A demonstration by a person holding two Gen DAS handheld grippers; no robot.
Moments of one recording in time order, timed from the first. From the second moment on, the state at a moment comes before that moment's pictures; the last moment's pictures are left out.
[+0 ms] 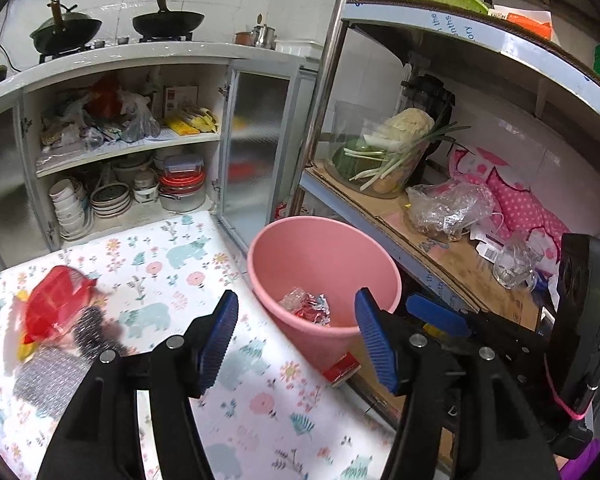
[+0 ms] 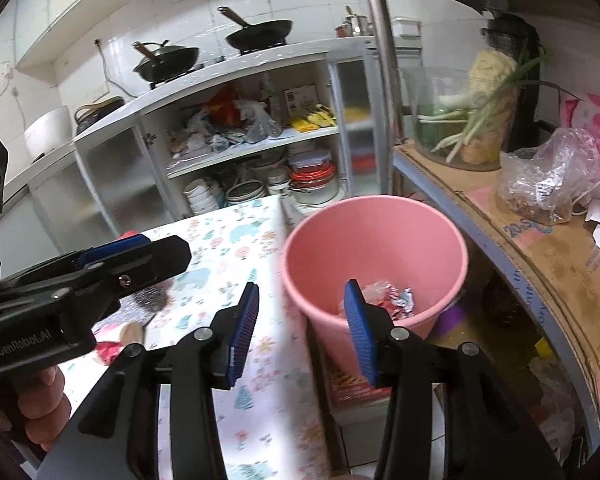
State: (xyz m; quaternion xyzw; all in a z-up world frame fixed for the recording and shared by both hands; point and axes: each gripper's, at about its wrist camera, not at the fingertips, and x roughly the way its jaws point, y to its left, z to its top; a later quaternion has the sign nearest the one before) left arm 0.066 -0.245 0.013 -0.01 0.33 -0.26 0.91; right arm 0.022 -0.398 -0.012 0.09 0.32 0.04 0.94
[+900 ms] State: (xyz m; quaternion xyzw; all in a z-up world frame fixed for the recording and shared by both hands) left arm -0.007 -0.088 -0.026 -0.01 0.36 -0.16 0.92; right arm 0.007 -0.302 -0.039 0.06 0.37 0.15 0.91
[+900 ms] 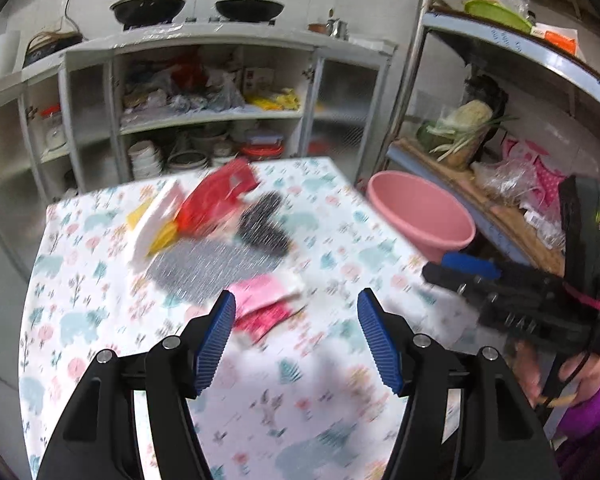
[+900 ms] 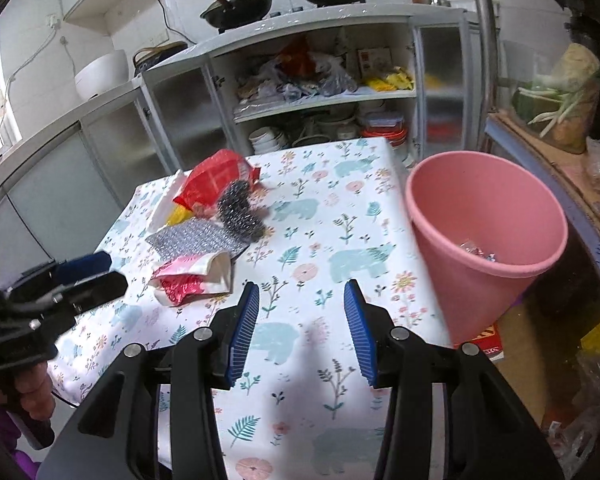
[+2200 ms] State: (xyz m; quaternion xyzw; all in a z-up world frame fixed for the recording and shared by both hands) left arm 0.030 -0.031 -0.069 -0.05 0.39 -0.15 0.91; right arm 0.077 -0.233 -0.056 0.03 0.41 0.20 0.89
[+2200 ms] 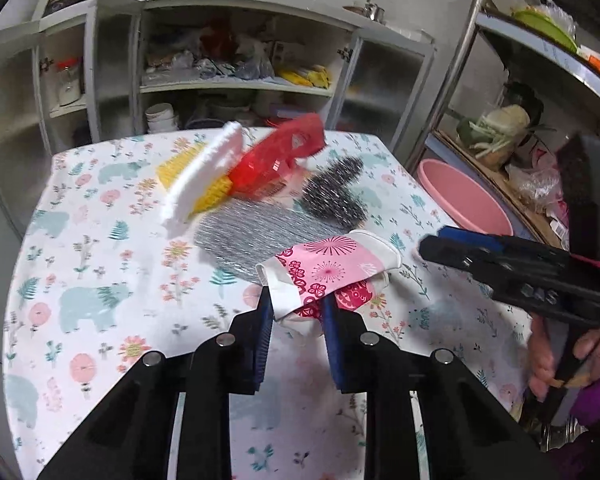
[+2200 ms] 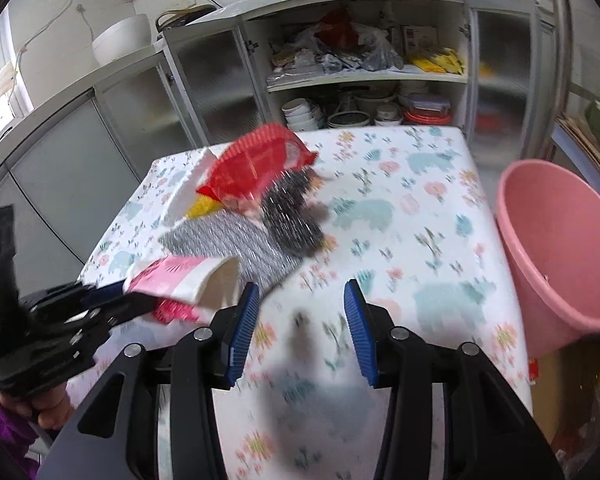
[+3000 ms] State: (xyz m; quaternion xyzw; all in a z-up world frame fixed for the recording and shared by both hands) left arm 0.030 0.020 -0.067 -0.09 0.39 -0.11 0.91; right arm 0.140 -0.187 -0.083 -0.01 0.43 0.18 0.88
